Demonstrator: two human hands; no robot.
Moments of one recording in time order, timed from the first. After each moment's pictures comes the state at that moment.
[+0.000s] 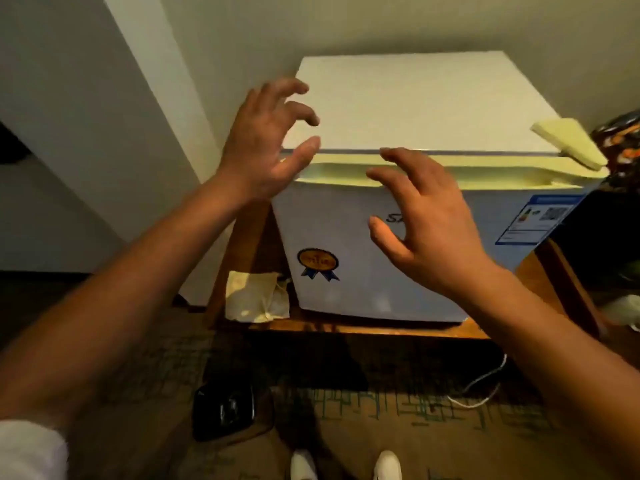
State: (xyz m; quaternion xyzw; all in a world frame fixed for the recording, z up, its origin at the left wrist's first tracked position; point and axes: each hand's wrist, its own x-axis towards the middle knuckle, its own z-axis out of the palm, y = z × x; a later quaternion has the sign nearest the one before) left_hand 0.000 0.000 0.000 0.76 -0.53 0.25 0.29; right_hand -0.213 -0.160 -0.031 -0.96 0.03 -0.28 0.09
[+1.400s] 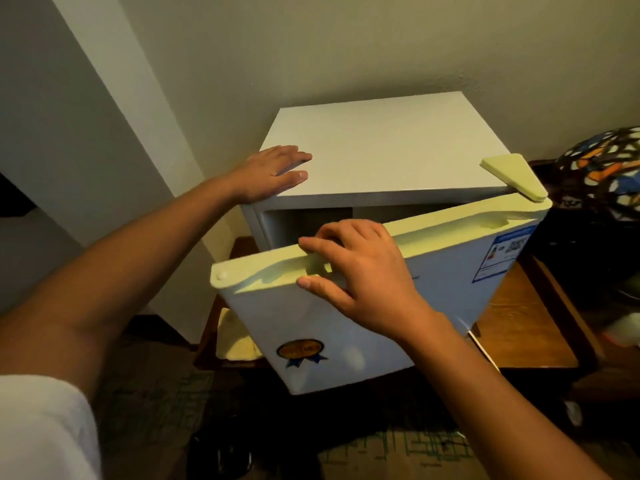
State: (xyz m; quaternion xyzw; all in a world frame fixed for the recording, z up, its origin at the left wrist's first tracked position) left_hand 0.080 -0.072 -0.009 0.86 -0.51 -0.02 0.06; right_hand -0.211 -0.157 -0.043 -0.96 -0.01 -0.24 0.12
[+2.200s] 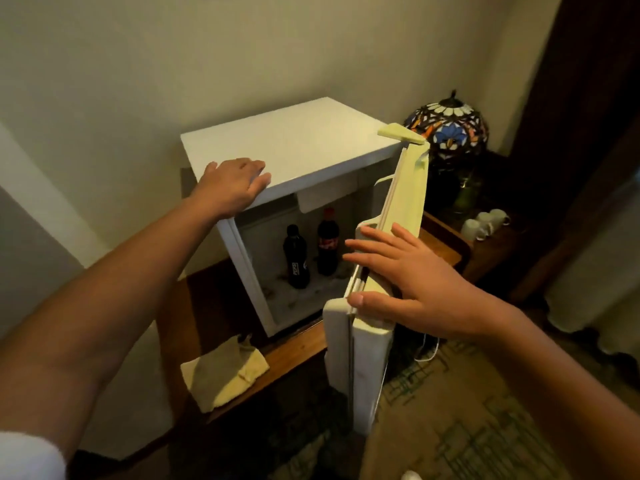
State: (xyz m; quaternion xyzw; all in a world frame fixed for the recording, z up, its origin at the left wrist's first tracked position) left_hand 0.077 -0.062 -0.014 0.76 -0.64 0.08 0.07; right_hand -0.304 -0.020 -0.019 -0.96 0.24 -0.10 0.14
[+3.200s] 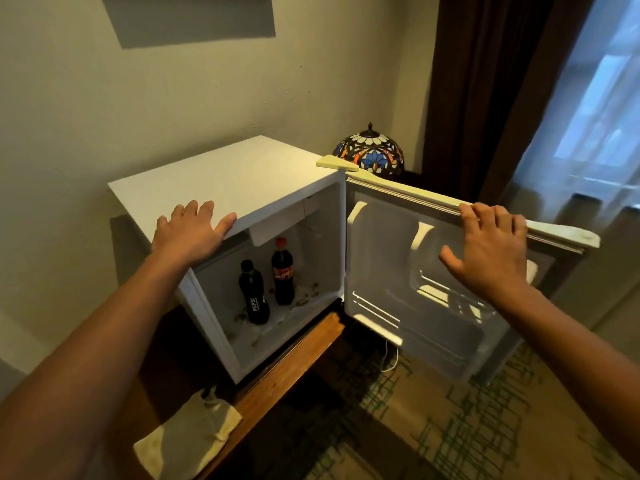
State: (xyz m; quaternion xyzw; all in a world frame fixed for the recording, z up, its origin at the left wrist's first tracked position) left_hand 0.064 -0.068 -0.025 0.80 -0.59 0.08 0.05; right_hand -0.421 -0.093 -0.054 -0.72 0.65 -0.16 -0.20
